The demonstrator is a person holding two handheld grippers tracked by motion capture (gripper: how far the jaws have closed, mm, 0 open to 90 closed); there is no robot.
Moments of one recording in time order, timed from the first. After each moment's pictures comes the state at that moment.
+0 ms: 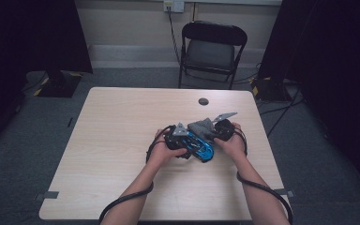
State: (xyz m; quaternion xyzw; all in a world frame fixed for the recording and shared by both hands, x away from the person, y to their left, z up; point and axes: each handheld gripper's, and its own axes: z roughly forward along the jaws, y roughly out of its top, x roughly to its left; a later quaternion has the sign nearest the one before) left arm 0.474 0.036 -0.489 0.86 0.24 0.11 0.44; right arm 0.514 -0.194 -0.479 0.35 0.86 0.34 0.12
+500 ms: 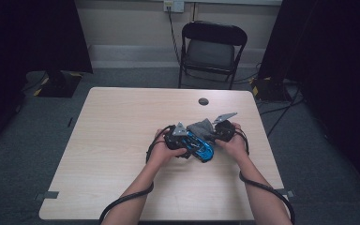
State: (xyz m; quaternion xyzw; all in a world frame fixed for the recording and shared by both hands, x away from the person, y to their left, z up) left arm 0.474 0.036 -0.489 0.86 0.24 0.12 0.44; right arm 0.514 -0.200 -0.479 0.32 0.88 0.35 0.11
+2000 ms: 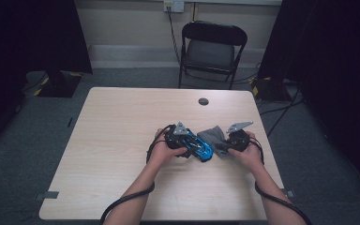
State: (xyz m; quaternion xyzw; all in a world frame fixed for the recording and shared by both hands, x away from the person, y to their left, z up) left arm 0.475 0.035 -0.487 0.86 0.25 0.12 0.43; right arm 0.477 -0.243 -0.480 0.32 0.87 0.36 0.10
